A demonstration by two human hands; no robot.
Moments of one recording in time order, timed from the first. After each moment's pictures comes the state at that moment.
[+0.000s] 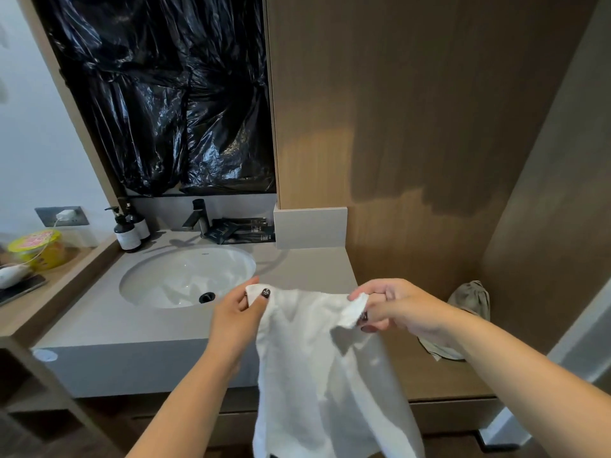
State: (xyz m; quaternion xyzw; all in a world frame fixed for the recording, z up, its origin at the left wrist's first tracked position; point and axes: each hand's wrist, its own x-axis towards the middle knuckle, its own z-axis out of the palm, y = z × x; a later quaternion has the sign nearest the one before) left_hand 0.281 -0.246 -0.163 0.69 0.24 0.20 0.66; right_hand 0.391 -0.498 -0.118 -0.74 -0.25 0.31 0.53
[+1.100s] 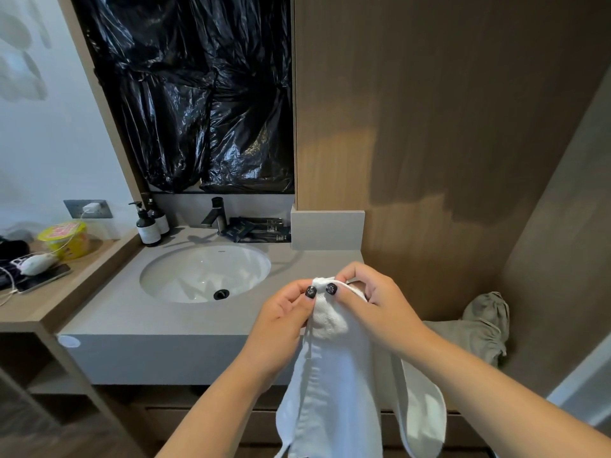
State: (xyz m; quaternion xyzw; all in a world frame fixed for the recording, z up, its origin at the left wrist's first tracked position) left_hand 0.259 -0.287 -0.125 0.64 0.01 0.12 0.76; right_hand 0.349 -0.434 -0.111 -0.71 -0.38 0.06 0.58
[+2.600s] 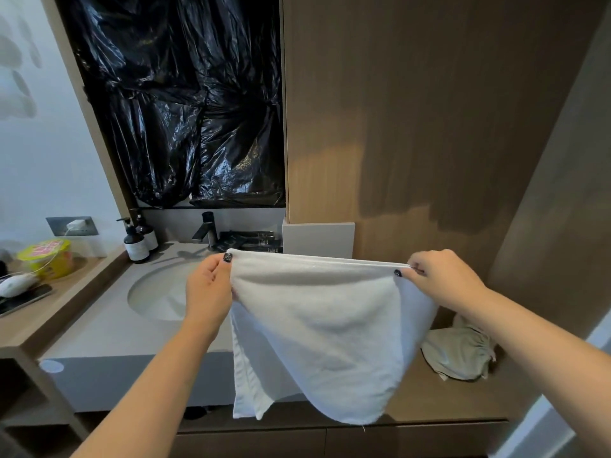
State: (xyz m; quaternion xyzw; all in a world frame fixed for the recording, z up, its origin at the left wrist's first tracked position) left_hand 0.304 -0.173 -0.133 0.70 0.18 0.38 0.58; right_hand 0.453 -0.507 -0.094 -0.95 -0.25 -0.11 0.13
